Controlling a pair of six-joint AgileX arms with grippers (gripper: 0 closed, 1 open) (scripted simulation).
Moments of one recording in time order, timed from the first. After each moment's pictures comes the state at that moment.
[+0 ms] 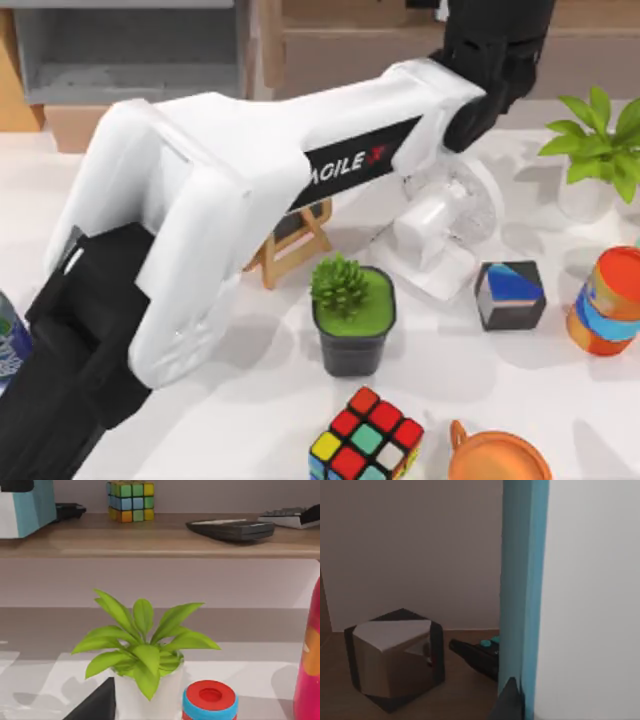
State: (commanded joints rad) left arm -0.82 2.53 2.15 0.40 -0.74 0.03; right arm 0.00 0.00 0.00 0.00 0.00 0.00
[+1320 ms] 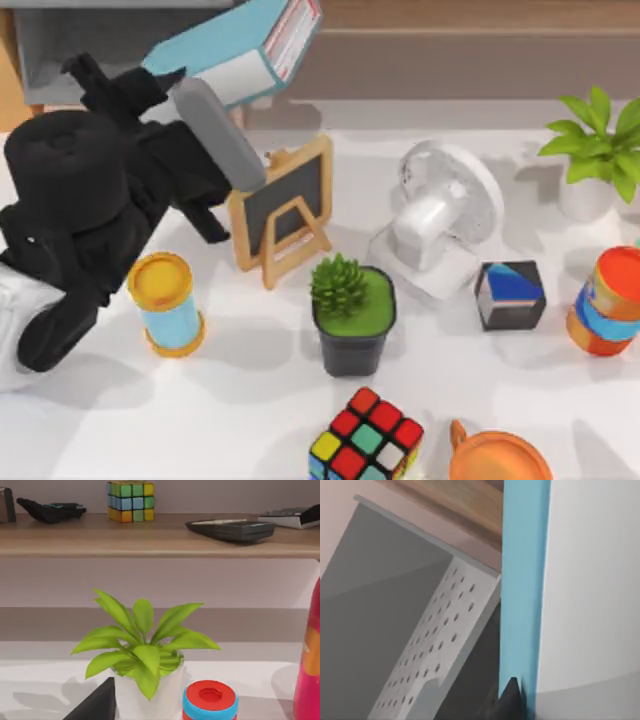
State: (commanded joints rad) left arm -0.48 1.46 0.57 0.75 -0.20 1.00; right arm 0.00 0.00 0.00 0.00 0.00 0.00
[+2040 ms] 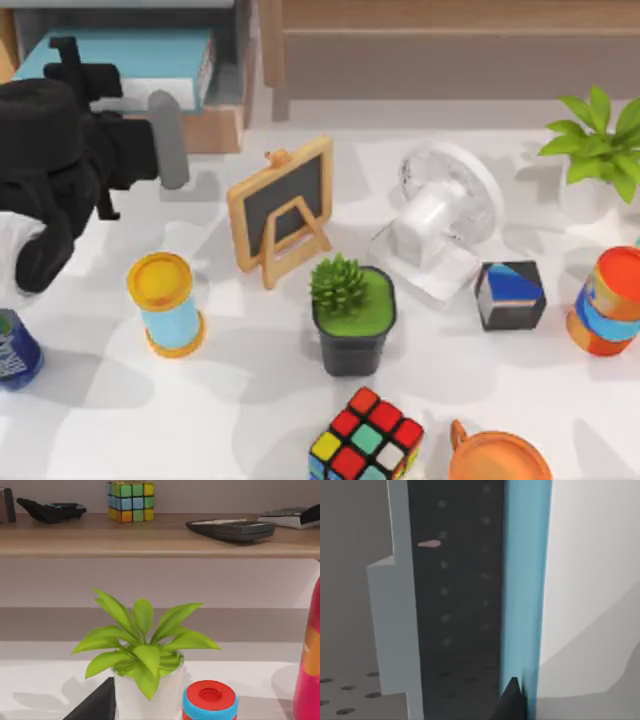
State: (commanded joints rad) left arm -0.23 1.77 0.73 0.78 -0.17 1.53; right arm 0.00 0.00 0.00 0.00 0.00 0.00
